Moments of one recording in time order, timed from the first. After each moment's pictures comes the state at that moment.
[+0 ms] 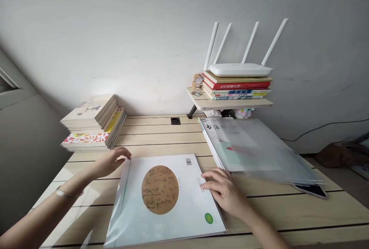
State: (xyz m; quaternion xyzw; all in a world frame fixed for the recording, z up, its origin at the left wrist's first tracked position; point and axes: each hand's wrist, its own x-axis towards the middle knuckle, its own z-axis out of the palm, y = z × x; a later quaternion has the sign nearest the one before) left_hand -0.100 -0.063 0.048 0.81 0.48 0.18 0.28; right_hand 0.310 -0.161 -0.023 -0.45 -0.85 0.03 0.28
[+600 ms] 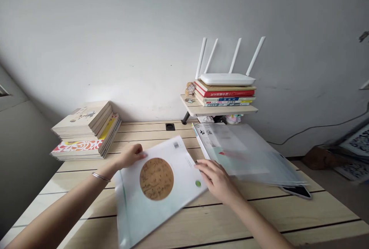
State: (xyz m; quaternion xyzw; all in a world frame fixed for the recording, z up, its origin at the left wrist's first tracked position) left_hand -0.024 -0.016 0.037 0.73 0.56 0.23 0.32; right_hand 0.312 -0.136 -0.004 -0.51 -0.79 -0.01 0.32
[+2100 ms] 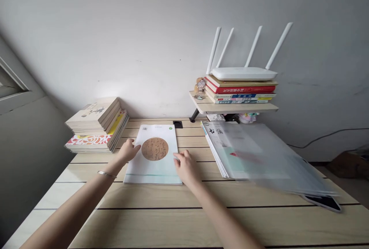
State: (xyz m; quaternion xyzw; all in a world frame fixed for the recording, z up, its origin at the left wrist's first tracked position) left_hand -0.044 -0.009 0.028 0.56 0.74 0.27 0.26; right_hand 0.203 -0.067 -0.043 -0.63 -0.70 0.09 0.32
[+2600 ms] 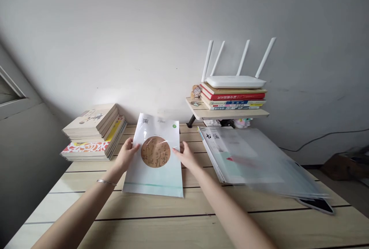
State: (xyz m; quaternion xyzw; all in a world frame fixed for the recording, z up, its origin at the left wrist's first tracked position) left_hand -0.034 -0.013 0.025 0.54 0.52 0.50 0.44; right_hand 0.216 -0.022 -0.016 -0.59 -0.49 0.40 0.50
